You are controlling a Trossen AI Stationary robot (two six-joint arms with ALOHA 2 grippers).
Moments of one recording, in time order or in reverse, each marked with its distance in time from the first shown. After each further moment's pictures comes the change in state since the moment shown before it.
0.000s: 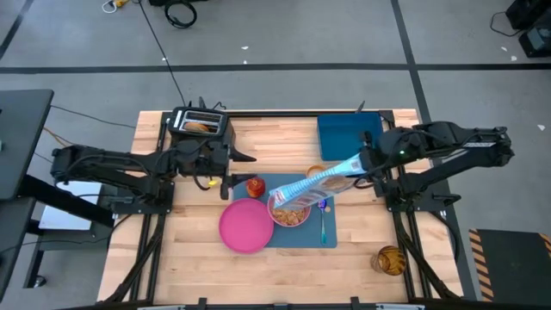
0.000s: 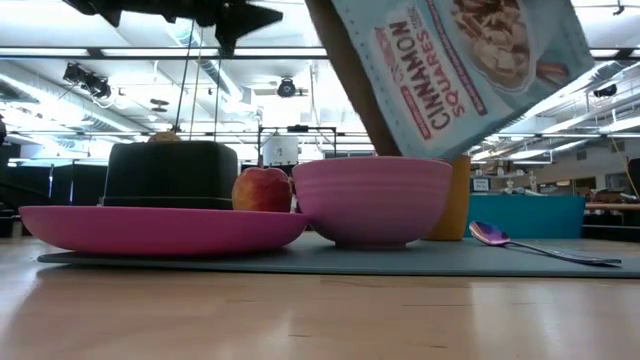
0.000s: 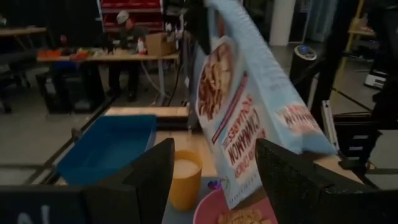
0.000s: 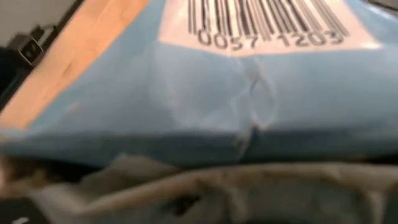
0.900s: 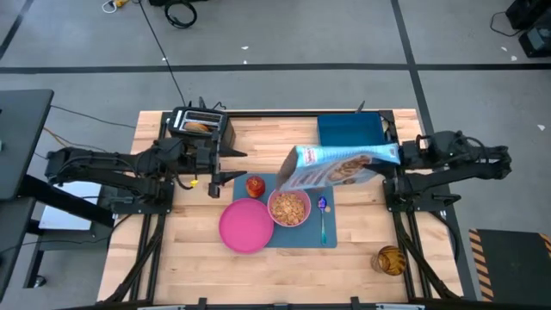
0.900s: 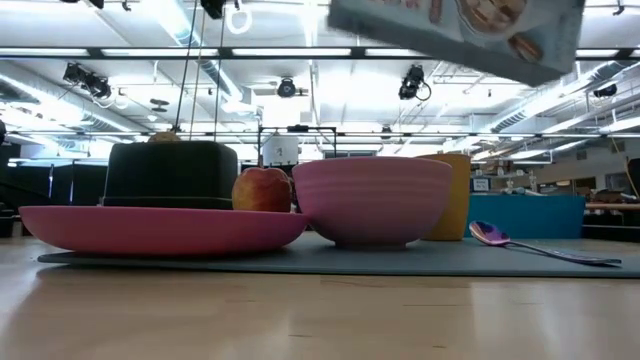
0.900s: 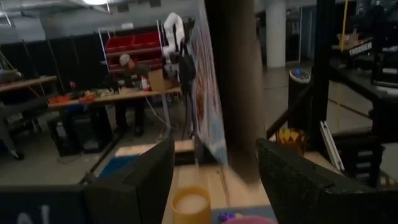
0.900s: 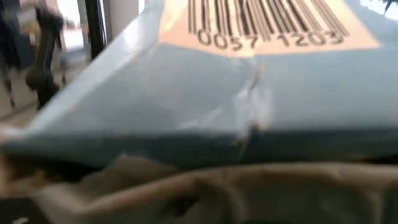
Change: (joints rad) left arm -0.016 -0.123 0.000 0.021 0.000 0.105; right arm -0.003 -0.616 -0.544 0.606 0.063 0.099
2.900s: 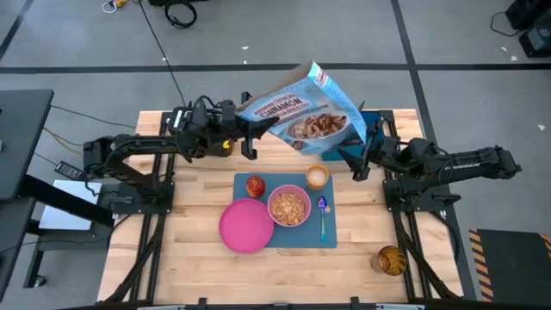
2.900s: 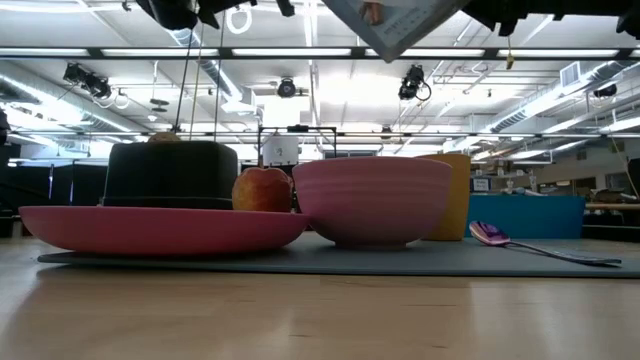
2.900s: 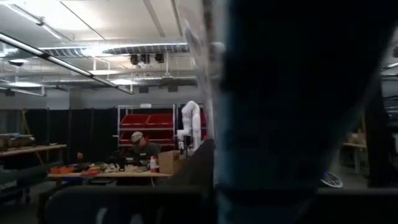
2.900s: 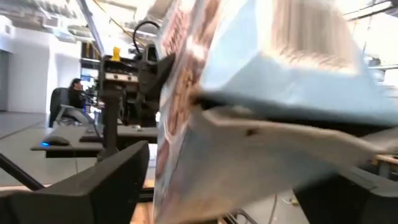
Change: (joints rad) left arm 0.245 0.514 0.327 0.588 0.199 -0.201; right arm -0.102 0.277 -0.268 0.925 0.222 -0.154
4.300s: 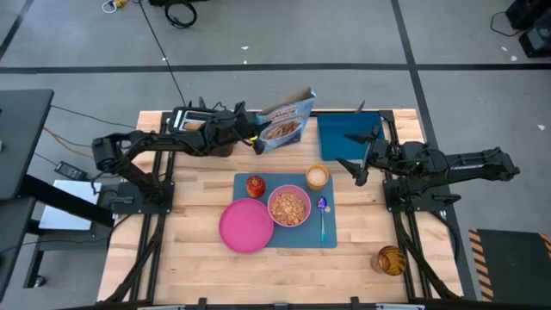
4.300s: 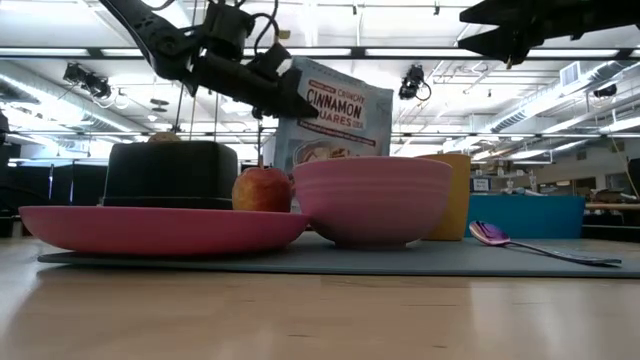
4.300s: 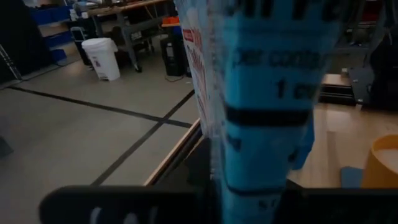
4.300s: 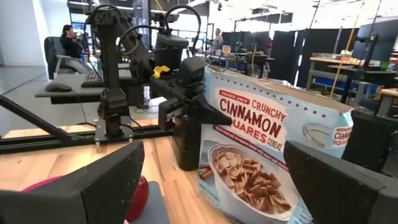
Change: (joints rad) left arm 0.158 0.098 -0.180 -0.372 -0.292 0.203; right arm 0.009 -0.104 0.001 -0.386 0.051 0.158
